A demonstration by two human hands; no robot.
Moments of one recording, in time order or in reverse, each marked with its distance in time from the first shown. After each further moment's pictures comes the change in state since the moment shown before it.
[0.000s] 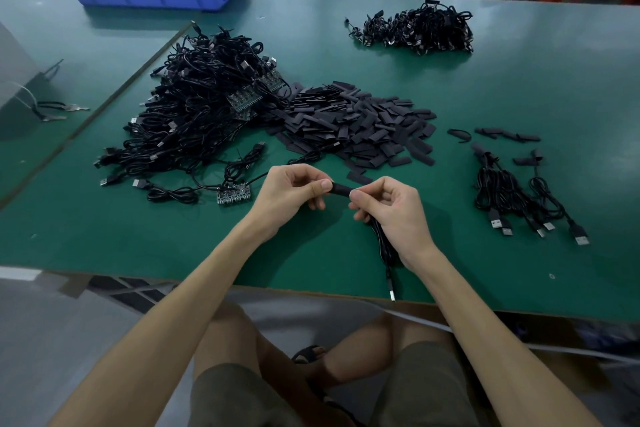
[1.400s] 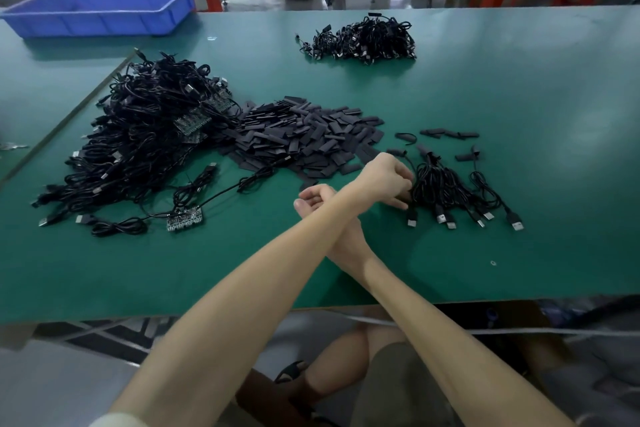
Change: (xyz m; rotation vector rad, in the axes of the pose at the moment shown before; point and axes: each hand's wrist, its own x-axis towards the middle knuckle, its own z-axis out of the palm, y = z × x) left_hand 0.074 0.067 0.188 0.290 -0.406 -0.325; right_hand -0.008 -0.002 0.016 -0.279 -0.020 0.006
